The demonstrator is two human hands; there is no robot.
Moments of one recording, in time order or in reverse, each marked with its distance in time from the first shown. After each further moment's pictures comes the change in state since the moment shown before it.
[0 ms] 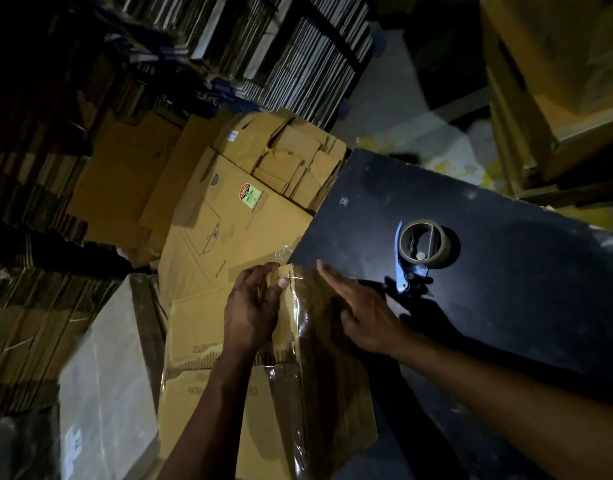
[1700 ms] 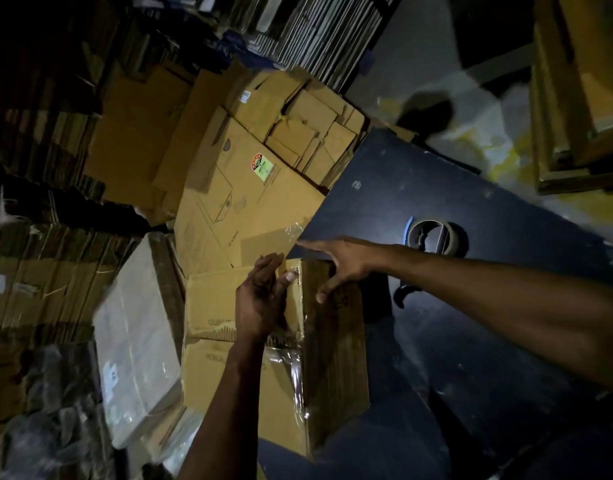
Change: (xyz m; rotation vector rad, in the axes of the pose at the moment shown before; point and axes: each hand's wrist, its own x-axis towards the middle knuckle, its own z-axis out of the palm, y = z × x) left_hand -0.009 0.017 -0.004 -0.104 0.002 -0.161; right_hand 0.125 0.007 -0.045 -0.127 -0.692 -0.008
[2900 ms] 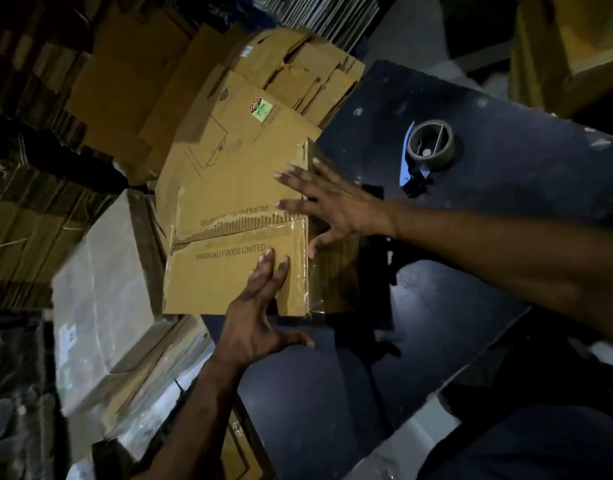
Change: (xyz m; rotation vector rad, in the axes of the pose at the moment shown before) left_hand -0.224 -0.085 -0.031 0.261 -0.282 0.297; right_hand -0.045 -0.063 0.119 -1.013 0.380 -0.369
